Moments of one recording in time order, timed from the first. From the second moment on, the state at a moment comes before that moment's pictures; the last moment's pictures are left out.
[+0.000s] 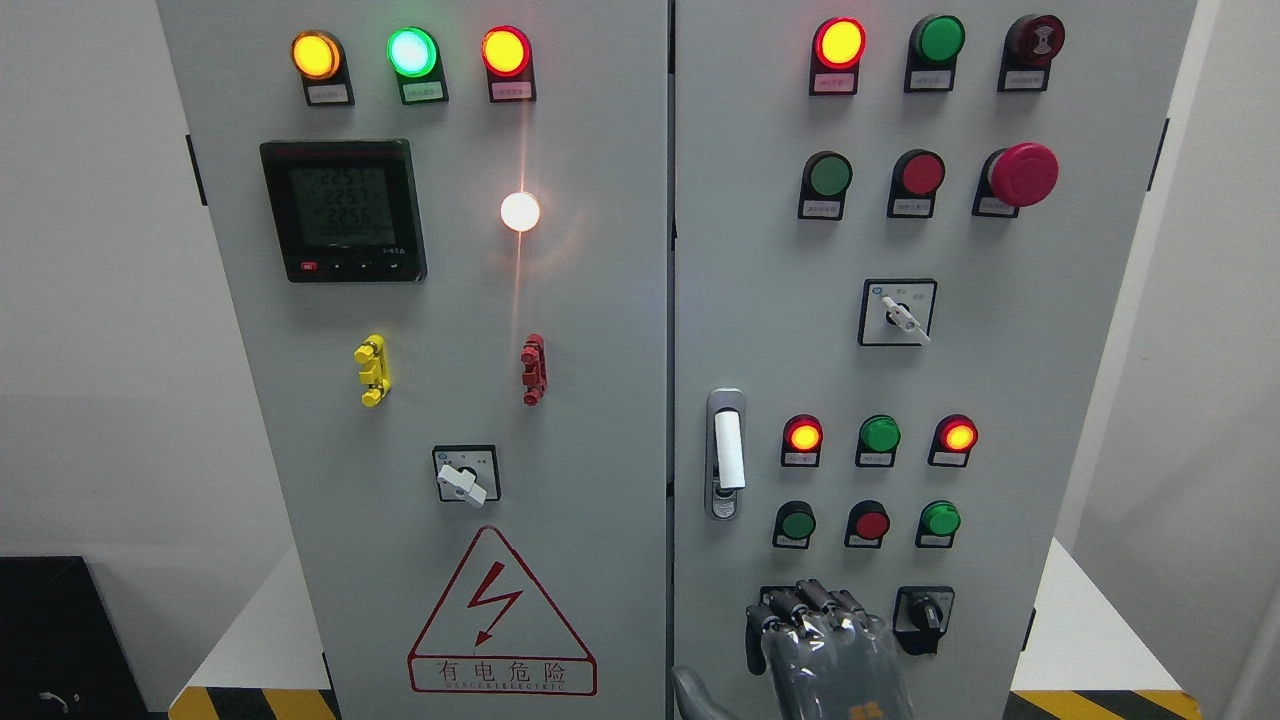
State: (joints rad) left arm -0.04 -0.11 -0.13 -0.05 0.14 -0.06 -0.06; right arm -0.15 0.04 0.34 -1.89 1.40 0.10 -0.21
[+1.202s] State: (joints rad) left arm -0.04 -0.11 -0.13 -0.05 0.14 -0.06 -0.06; right arm -0.30 0.12 0.28 -1.86 1.52 0.12 -0.18
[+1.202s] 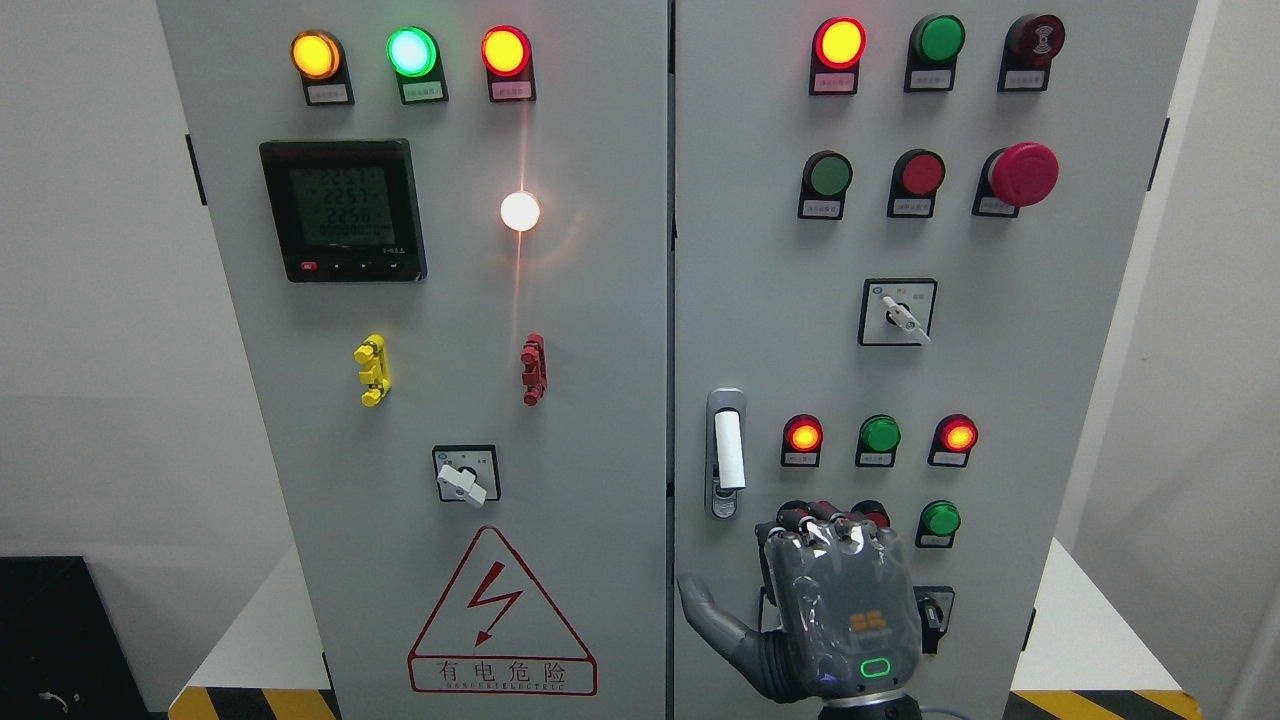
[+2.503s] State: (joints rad) left arm -0.04 -0.11 -0.13 -0.05 0.14 -0.06 -0.06; right arm -0.39 0.13 0.28 -1.77 1.50 0.20 -0.15
